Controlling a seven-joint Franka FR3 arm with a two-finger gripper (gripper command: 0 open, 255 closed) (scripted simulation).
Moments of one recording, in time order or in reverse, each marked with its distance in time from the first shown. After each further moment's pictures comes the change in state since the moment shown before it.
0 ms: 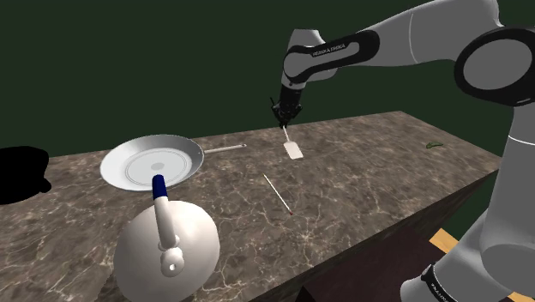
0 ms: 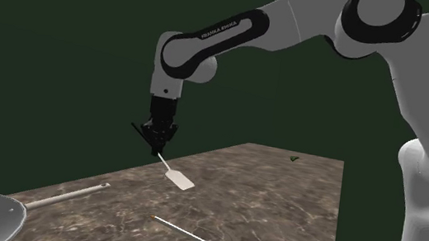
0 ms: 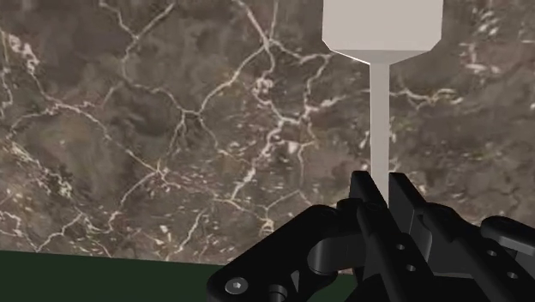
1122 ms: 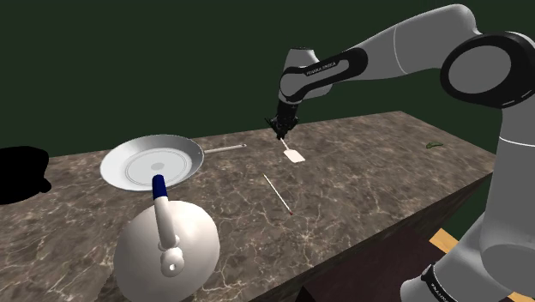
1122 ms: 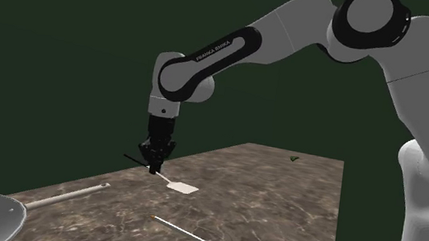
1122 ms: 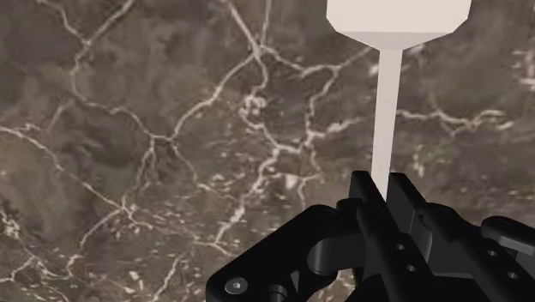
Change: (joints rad) arm -0.001 0.056 0.001 -0.062 0.002 0.119 0.000
